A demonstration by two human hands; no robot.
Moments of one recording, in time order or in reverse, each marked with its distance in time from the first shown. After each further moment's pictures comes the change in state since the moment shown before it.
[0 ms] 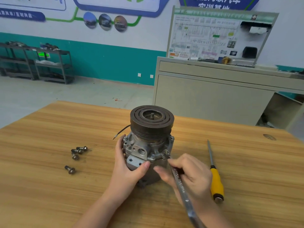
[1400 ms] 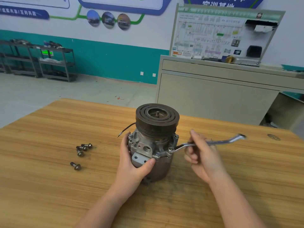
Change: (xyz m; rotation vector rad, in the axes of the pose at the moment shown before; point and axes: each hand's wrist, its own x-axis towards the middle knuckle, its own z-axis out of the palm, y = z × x) left_hand -0.003 0.005 -0.001 0.038 0.013 -0.081; right_hand 0.021 0.049 -0.009 1.004 0.063 1.192
